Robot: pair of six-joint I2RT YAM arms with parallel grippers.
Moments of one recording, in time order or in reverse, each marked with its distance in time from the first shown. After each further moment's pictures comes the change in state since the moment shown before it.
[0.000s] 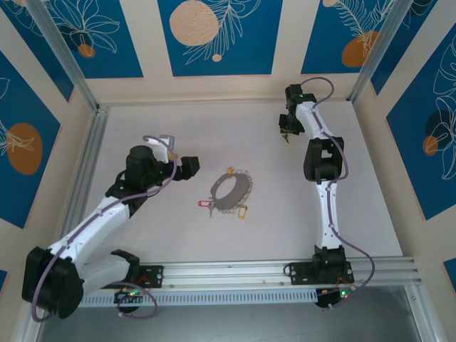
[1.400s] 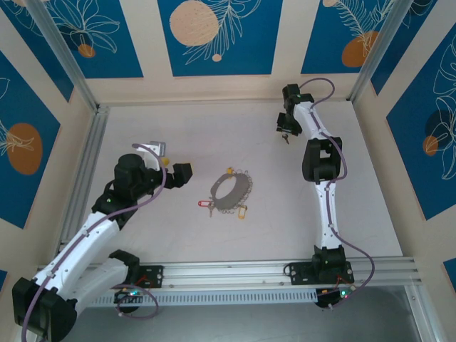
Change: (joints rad) left arm 0.000 -0.176 -0.015 -0.160 -0.039 0.029; right arm 0.024 0.019 0.037 0.000 0.021 0.160
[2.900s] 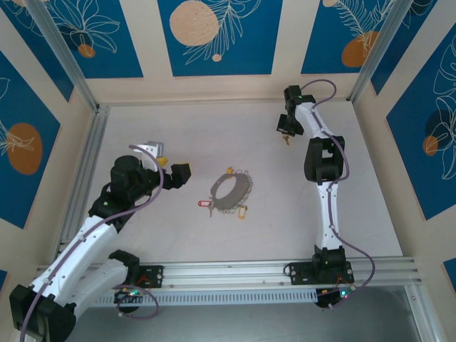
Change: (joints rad) left arm 0.000 -0.040 0.000 -0.005 0.000 0.015; right arm -0.006 -0.089 -0.166 0.066 -0.010 0.005
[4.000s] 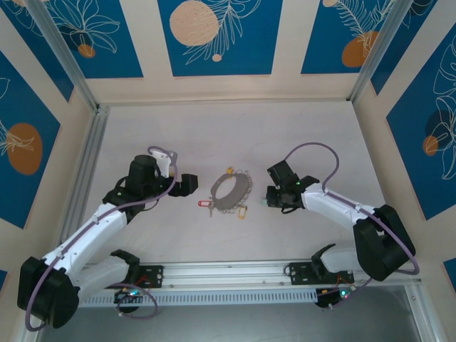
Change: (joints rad) left arm -0.040 0.172 -0.011 -0.113 0.032 -0.001; right arm 0.438 -1.197 -1.557 0.457 -0.002 0.194
